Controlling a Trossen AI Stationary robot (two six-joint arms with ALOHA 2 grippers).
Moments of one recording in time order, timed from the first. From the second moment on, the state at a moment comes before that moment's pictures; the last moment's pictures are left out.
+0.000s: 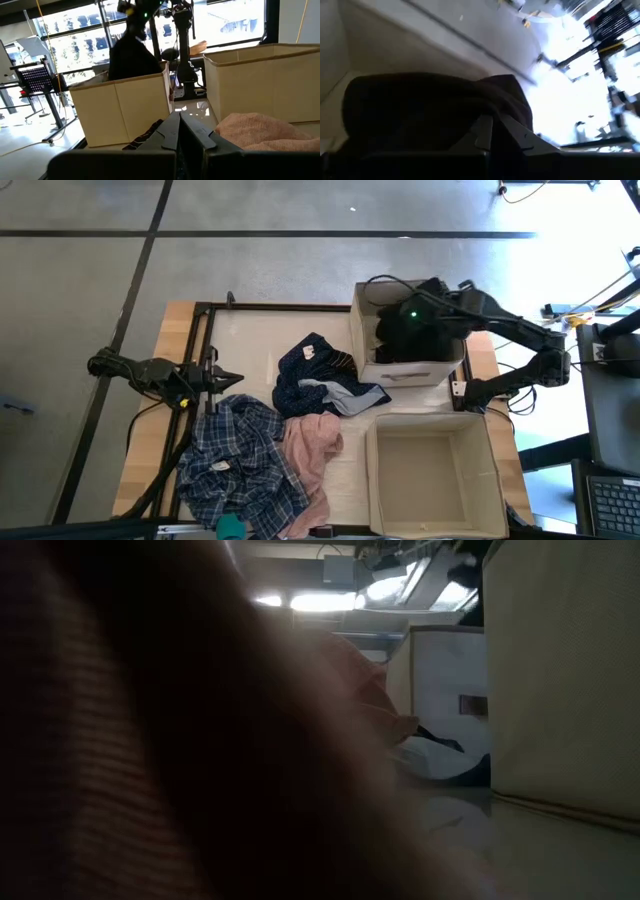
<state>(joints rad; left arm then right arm) -0.33 0.02 0.17 -0.06 -0.48 0.22 -0.34 1.32 1.54 -1.44 0.89 0.55</state>
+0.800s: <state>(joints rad) -0.33 0.02 0.17 -0.06 -0.48 0.21 -0.39 1.33 1.23 -1.13 0.49 0.54</state>
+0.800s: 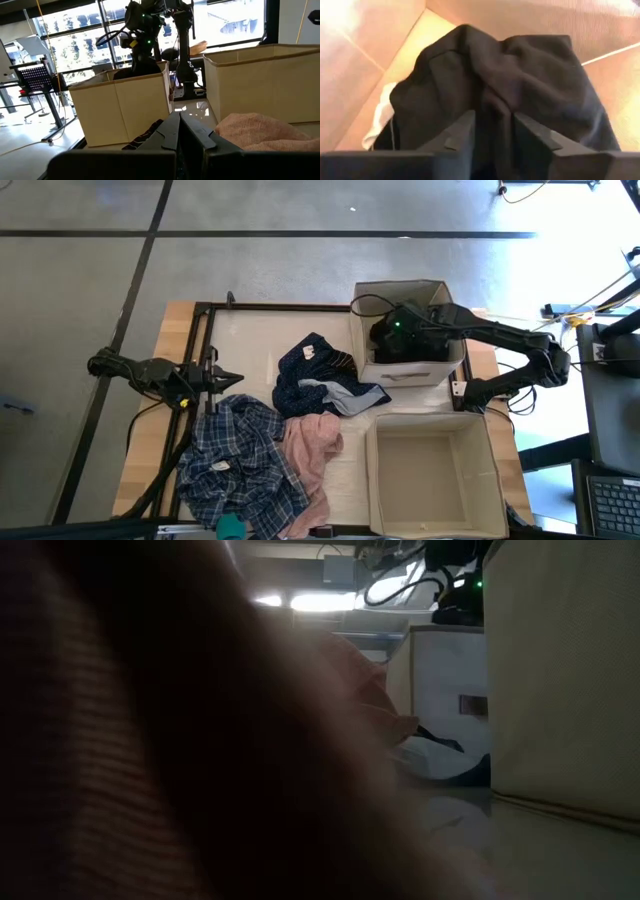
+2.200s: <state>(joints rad) -0.33 0.02 0.17 -0.07 -0.48 0.21 0.00 1.84 1.48 -0.62 0.35 -0.03</state>
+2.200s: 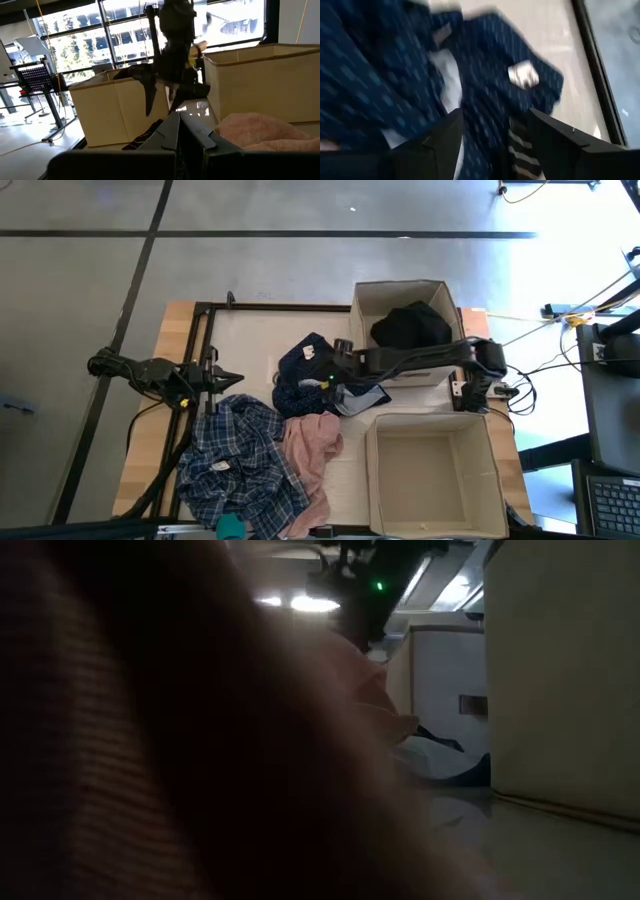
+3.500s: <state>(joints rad) -0.33 0.02 0.17 -0.07 -0.48 0.21 0.03 2.04 1.51 -0.86 0.64 -0.07</state>
